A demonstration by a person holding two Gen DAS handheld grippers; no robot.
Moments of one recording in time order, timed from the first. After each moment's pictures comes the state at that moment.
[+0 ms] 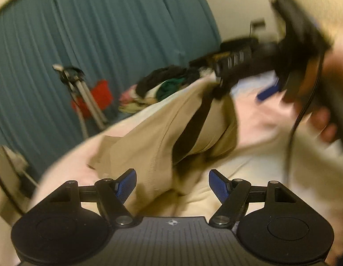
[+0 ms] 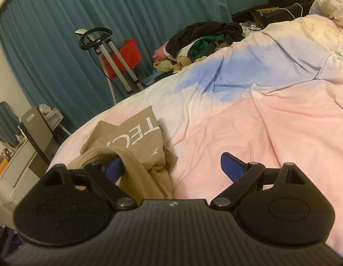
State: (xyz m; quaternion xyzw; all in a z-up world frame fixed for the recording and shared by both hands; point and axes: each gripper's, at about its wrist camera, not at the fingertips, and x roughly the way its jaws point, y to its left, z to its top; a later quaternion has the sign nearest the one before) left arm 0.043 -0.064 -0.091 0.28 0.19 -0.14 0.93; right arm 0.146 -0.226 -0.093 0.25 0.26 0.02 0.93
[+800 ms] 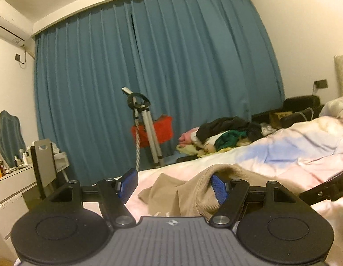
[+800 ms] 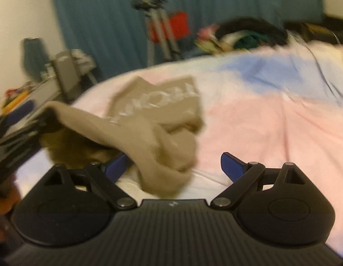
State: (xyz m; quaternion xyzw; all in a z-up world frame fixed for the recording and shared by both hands) left arm 0.037 -0.036 -0.047 0.14 0.06 -0.01 0.99; right arm 0.096 -0.191 -0.078 0.10 0.28 0.15 0.94
